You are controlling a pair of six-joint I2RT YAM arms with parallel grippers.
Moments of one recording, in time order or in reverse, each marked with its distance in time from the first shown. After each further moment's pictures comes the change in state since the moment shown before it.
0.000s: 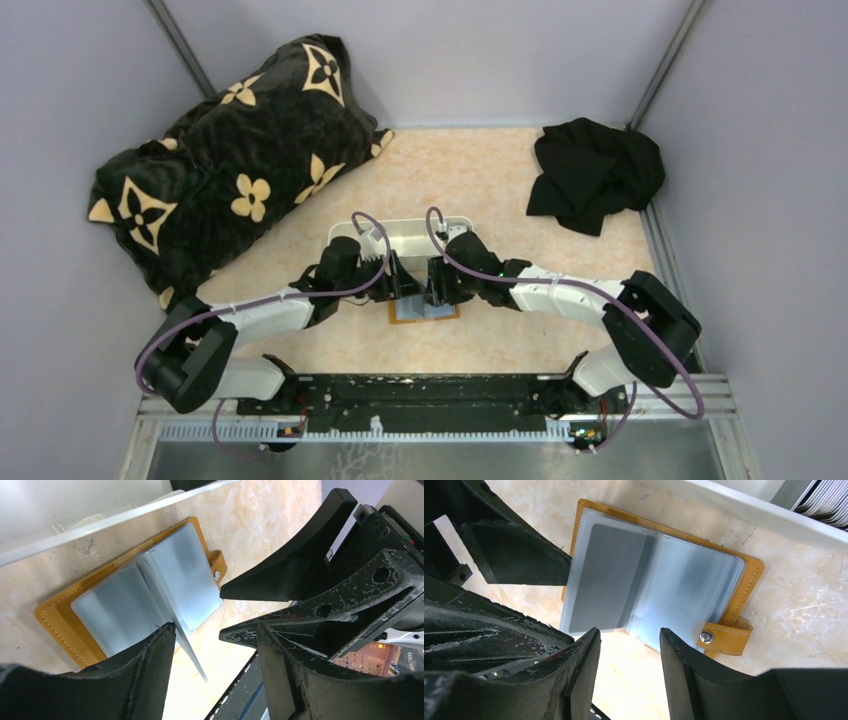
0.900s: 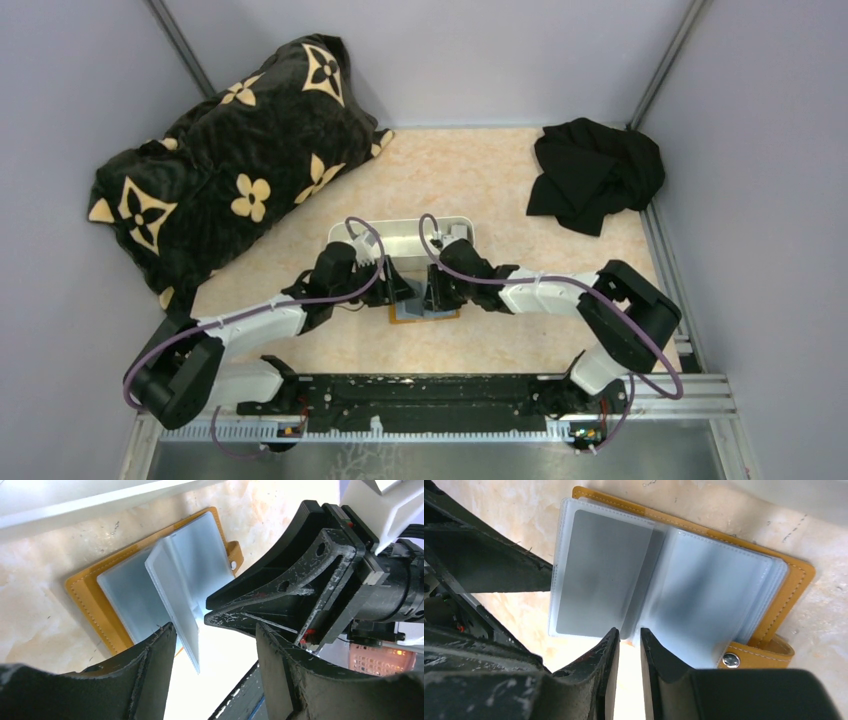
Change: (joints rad) left arm -0.001 -0.091 -0.035 -0.100 -0.065 0.046; right arm 0.014 0.120 -0.032 0.133 -0.050 0.054
